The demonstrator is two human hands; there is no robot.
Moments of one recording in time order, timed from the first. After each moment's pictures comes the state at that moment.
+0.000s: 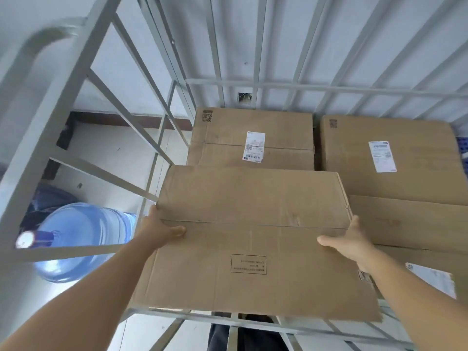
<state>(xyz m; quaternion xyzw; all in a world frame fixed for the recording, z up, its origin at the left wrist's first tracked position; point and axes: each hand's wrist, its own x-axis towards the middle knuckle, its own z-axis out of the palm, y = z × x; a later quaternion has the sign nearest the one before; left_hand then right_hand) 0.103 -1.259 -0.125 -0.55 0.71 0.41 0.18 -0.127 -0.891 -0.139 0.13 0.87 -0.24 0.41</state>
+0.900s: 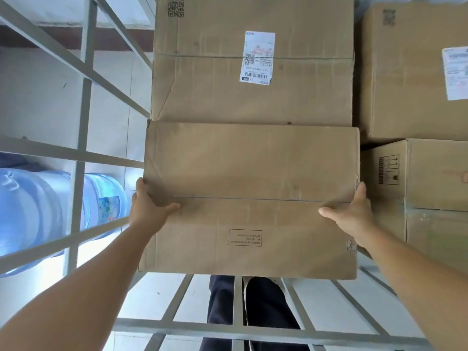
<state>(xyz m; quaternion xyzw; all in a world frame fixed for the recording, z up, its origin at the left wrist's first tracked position) 0.113 -1.258 -0.324 -0.57 0.73 0.34 0.17 -0.108 -0.897 -0.330 0.16 0.88 -0.23 0.37</state>
